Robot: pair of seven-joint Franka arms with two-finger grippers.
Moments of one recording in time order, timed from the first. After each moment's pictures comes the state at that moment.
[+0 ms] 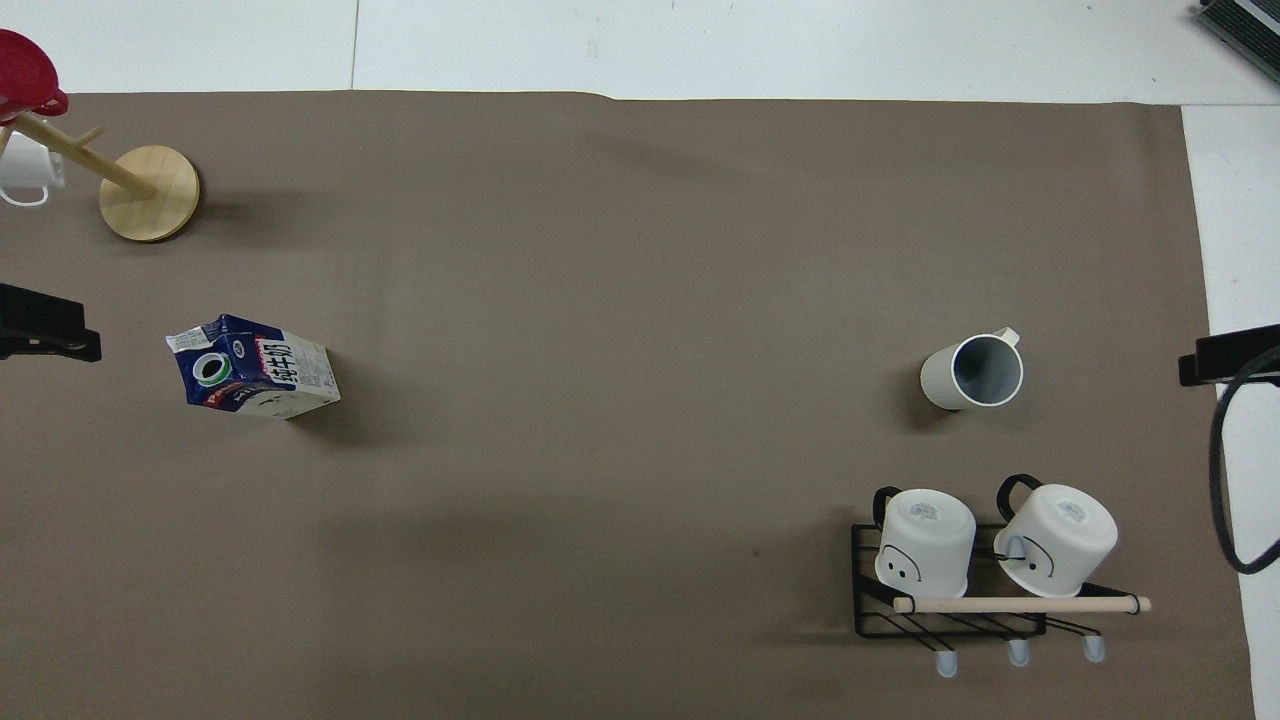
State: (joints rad) left arm 0.02 -0.06 -0.04 -1.54 -0.02 1.47 -0.16; right arm 0.11 -0.11 -0.16 -1.58 -0.03 1.48 0.04
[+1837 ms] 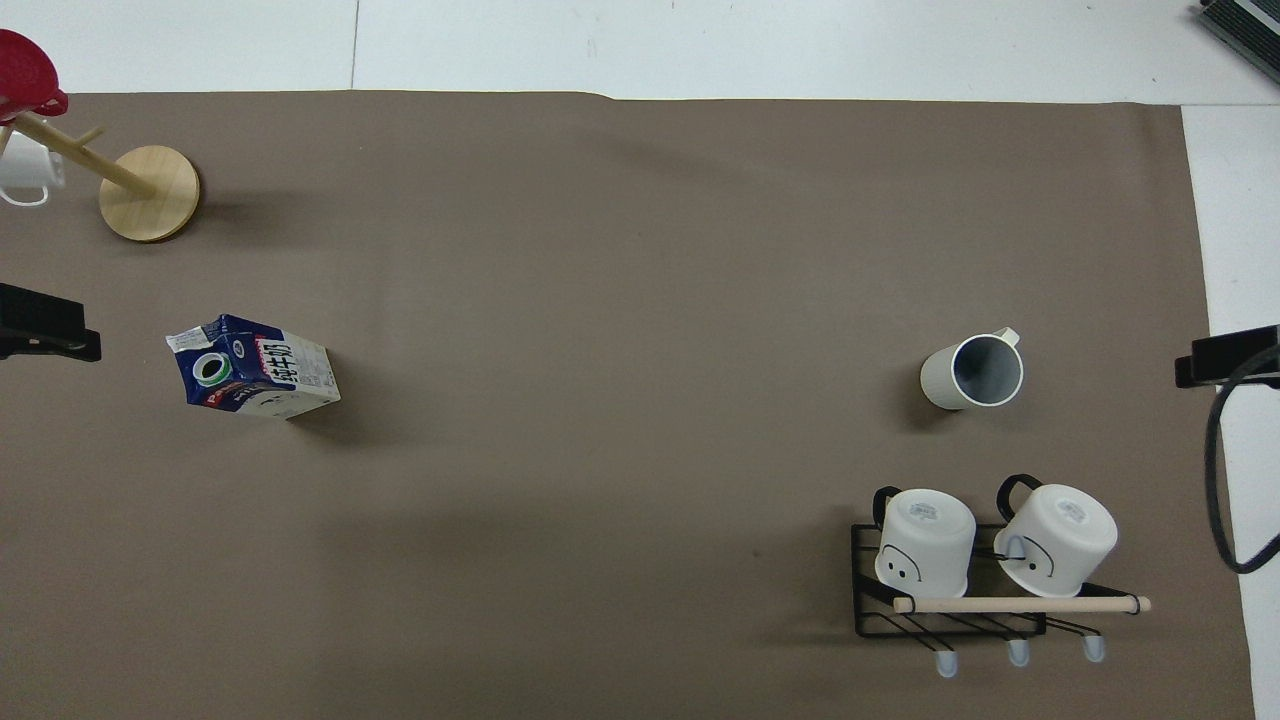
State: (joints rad) left arm 0.02 -0.06 -0.04 -1.54 -0.02 1.47 -0.16; right arm 0.11 -0.11 -0.16 -1.58 -0.03 1.48 0.04
